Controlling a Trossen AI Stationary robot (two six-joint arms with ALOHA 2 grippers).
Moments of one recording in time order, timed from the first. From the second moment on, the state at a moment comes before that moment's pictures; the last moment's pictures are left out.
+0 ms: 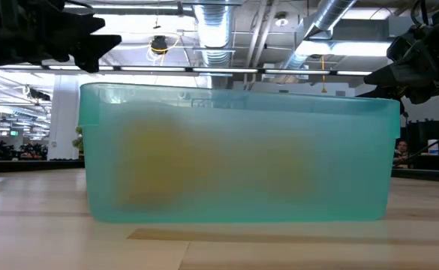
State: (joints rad) left arm 0.03 0.43 0.01 0.62 0.07 0.08; right arm 0.08 0.22 0.01 0.03 0.11 0.24
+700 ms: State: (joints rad) left arm 0.03 0.04 0.01 0.30 -0.01 0.04; right arm 0.08 0.22 0.01 0.03 0.11 0.24
